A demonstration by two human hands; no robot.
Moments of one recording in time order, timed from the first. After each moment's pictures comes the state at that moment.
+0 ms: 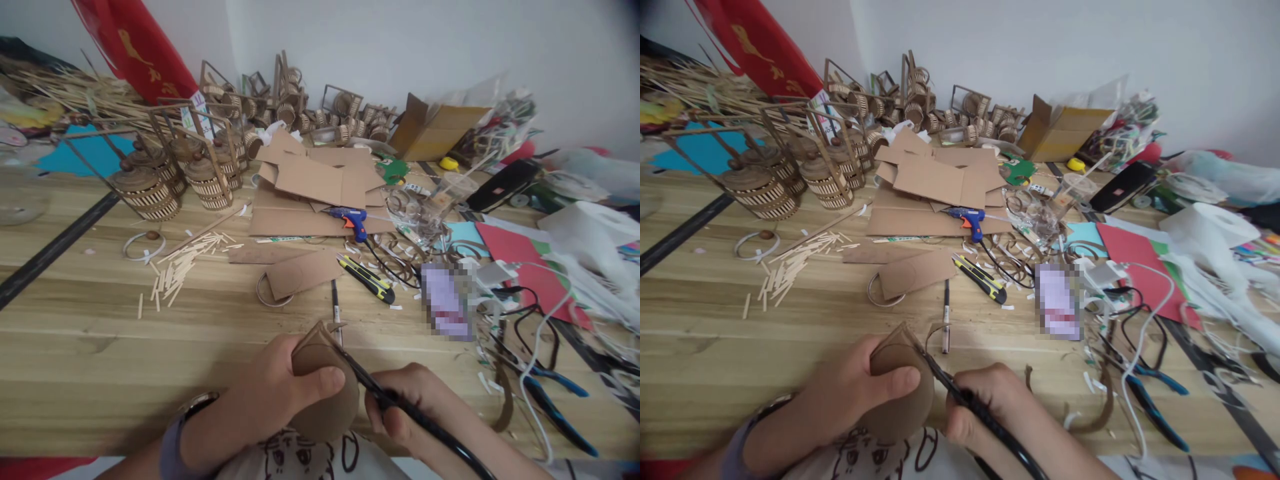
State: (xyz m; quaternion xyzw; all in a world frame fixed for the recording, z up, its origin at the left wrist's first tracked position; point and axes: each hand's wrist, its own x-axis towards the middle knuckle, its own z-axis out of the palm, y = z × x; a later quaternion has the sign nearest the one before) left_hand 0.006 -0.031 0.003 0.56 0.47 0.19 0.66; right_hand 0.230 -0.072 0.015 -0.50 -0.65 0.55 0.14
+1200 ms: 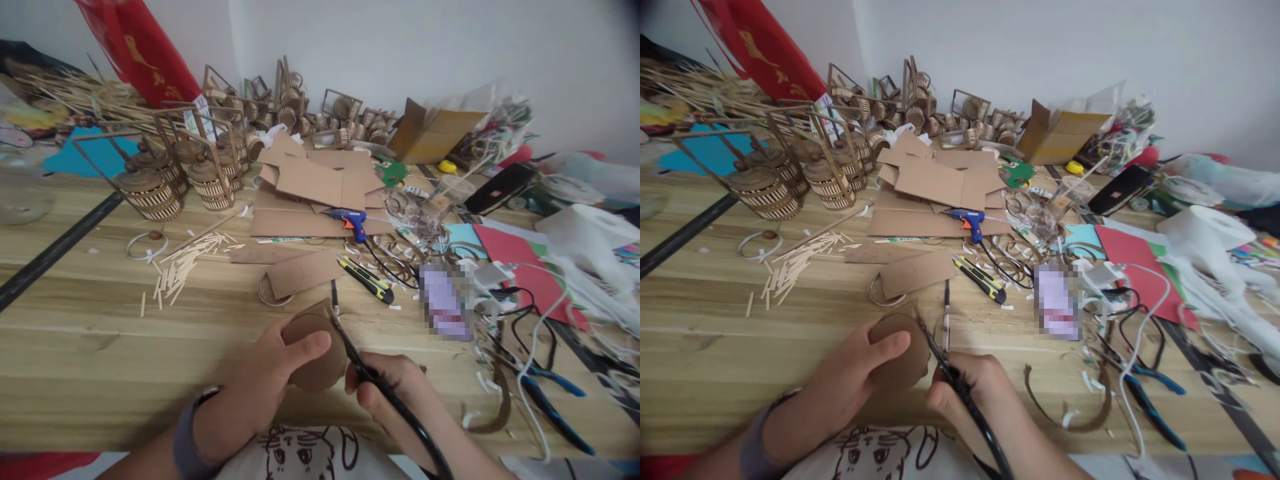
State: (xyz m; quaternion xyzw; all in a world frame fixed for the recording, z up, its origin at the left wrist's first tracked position) left_hand 0.017 -0.030 -0.015 0.32 0.40 0.34 0.79; right_hand 0.215 -0.073 -0.004 -0.56 -0.65 0.47 0.21
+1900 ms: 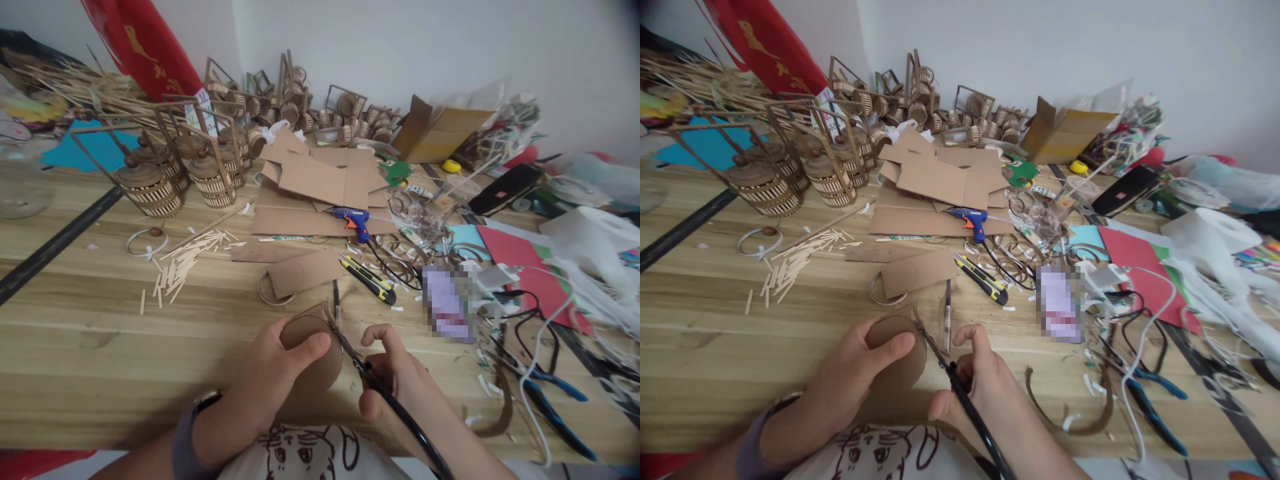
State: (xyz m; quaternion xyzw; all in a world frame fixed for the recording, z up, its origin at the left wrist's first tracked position) left_hand 0.015 -0.032 -0.015 0.40 0.54 0.31 0.67; right_hand 0.220 -0.077 -0.032 -0.62 -0.62 0.43 0.23
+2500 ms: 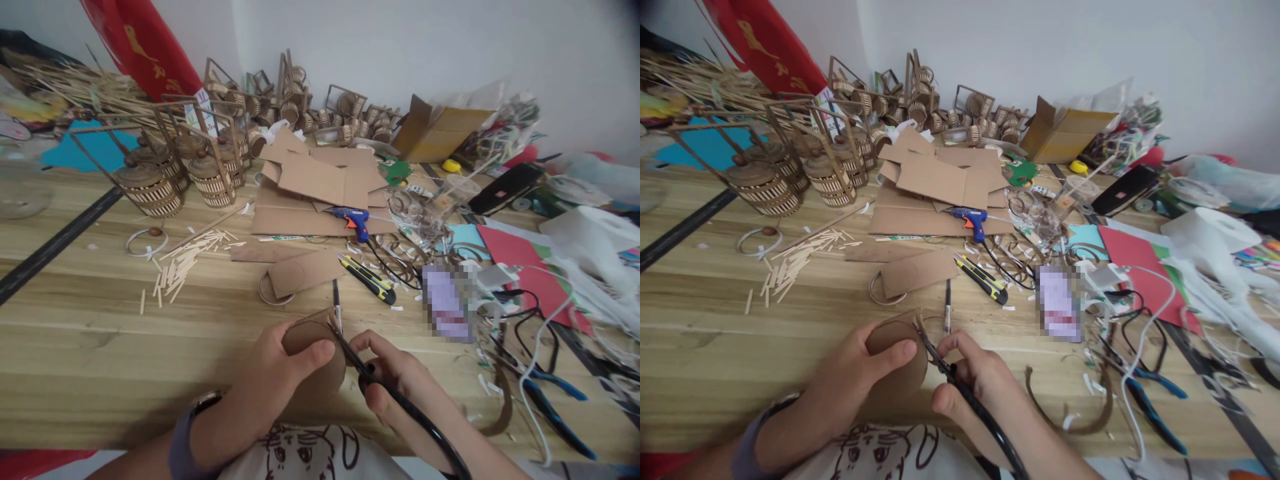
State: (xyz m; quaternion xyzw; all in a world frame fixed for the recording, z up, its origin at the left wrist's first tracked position) left_hand 0.014 -0.033 -0.013 0.43 0.57 0.27 0.64; right_hand 0.216 -0.069 0.001 -0.56 -0.59 0.55 0.19
